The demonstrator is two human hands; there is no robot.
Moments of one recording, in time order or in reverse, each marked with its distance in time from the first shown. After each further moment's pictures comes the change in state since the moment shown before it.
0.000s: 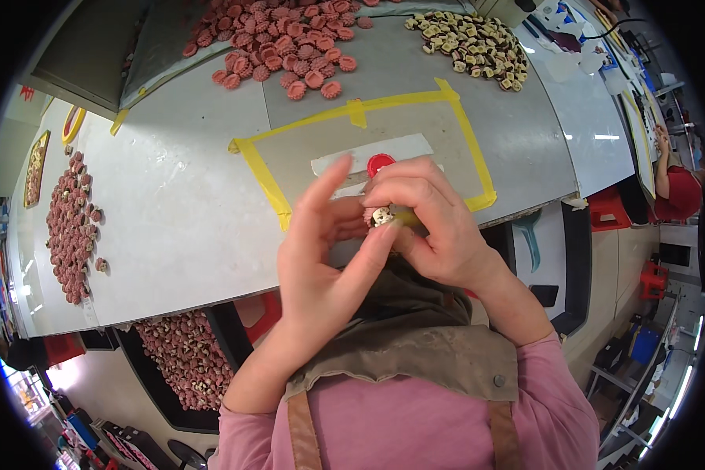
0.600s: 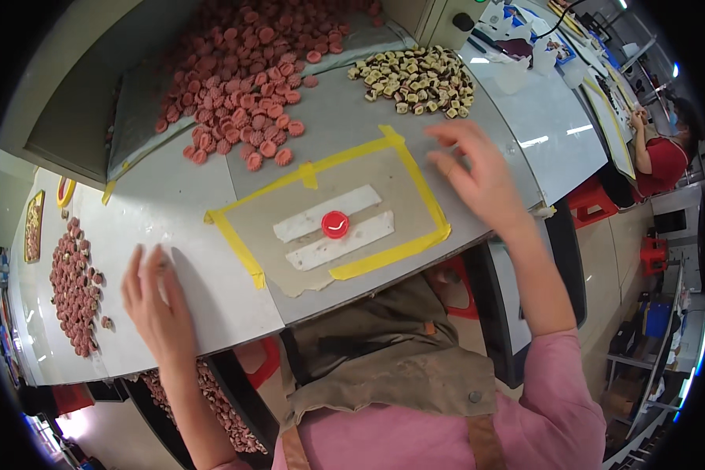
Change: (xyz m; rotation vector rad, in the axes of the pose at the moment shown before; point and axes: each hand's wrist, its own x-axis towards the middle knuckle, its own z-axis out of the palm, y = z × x) left_hand 0.018 0.028 -0.127 1.579 0.328 0.244; right_hand 0.004 0.048 -0.117 -0.390 0.104 0.331
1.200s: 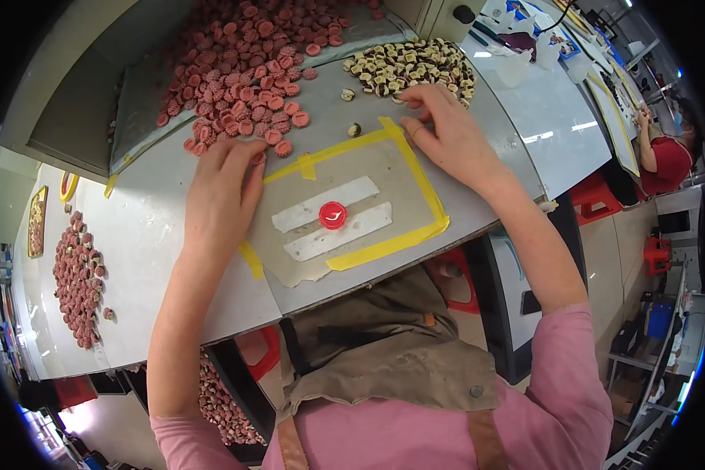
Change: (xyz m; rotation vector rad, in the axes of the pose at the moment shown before) left_hand 0.086 0.076 0.054 -0.479 -0.147 0.325; right_hand 0.037 0.022 0.019 -0.080 0.024 -0.049
